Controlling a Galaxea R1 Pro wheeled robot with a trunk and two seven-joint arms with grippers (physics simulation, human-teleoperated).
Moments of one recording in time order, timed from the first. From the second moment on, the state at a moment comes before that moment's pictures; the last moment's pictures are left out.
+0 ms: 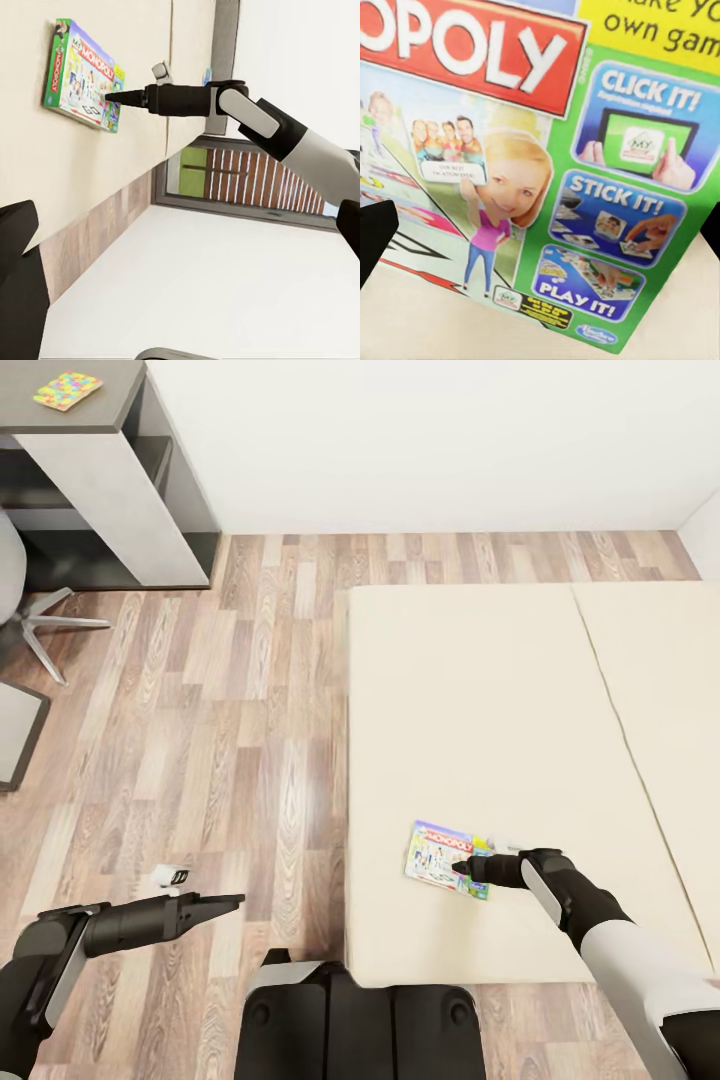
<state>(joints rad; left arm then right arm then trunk) -0.40 0.29 0.21 -1.18 0.13 0.83 -1.57 -0.83 -0.19 0.18 -0.56 -0.28 0.59 0.29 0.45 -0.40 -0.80</state>
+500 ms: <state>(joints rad) -0.40 0.29 0.21 -1.18 0.13 0.83 -1.57 -0.83 -0.19 0.18 -0.56 -0.28 0.59 0.29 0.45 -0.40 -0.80</state>
